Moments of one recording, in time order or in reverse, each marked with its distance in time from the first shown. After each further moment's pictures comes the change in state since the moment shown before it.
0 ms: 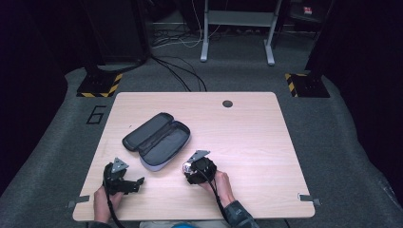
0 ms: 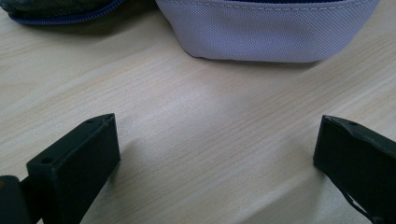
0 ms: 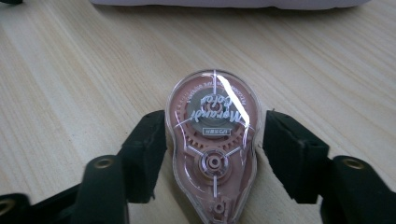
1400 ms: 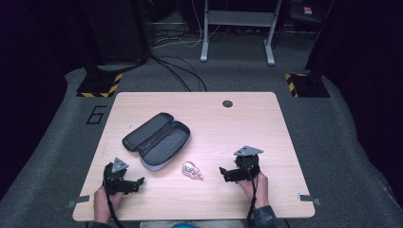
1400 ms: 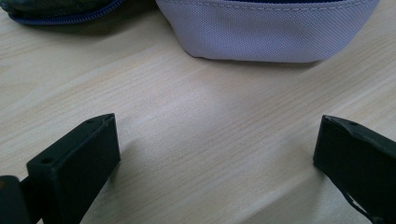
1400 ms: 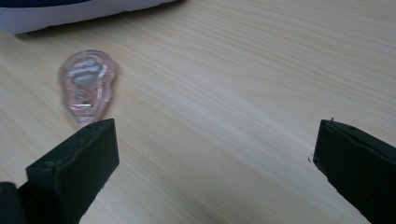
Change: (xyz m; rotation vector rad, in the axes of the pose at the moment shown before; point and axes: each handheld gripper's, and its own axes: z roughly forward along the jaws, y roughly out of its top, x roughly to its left) left arm 0.000 0.000 0.000 0.000 0.000 0.000; right arm -0.072 -0.058 -0.086 -0.120 -0.102 0.215
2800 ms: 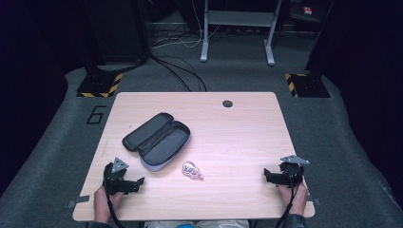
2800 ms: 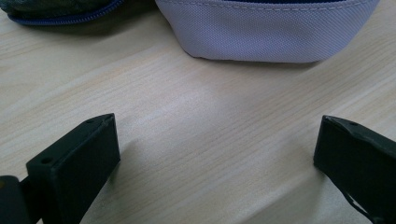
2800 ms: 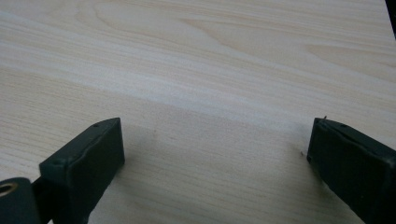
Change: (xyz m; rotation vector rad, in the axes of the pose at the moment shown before) left arm 0.000 0.001 0.000 0.004 0.000 0.004; right arm -0.117 -0.095 -0.047 0.024 -0.317 0.226
